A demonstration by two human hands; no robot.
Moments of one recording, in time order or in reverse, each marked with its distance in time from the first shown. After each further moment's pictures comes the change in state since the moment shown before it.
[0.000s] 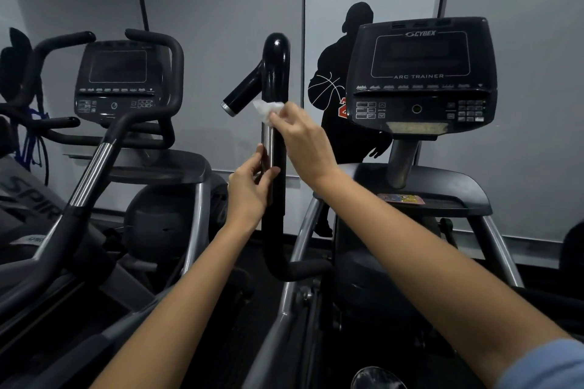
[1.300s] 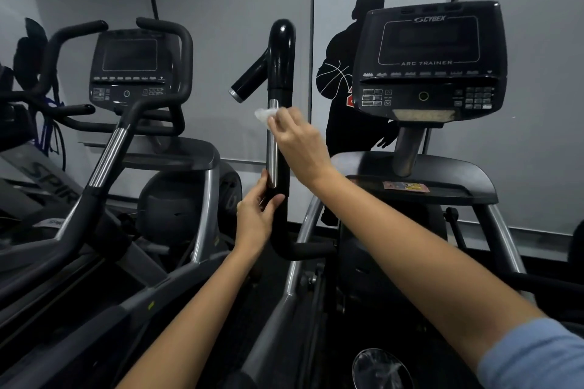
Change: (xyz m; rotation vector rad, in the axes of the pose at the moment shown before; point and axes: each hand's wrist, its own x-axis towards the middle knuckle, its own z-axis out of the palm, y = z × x) left_hand -0.058 -0.044 0.006 -0.050 -0.025 -0.138; right_hand -0.021 -0.021 -0.006 -0.203 -0.092 -0.147
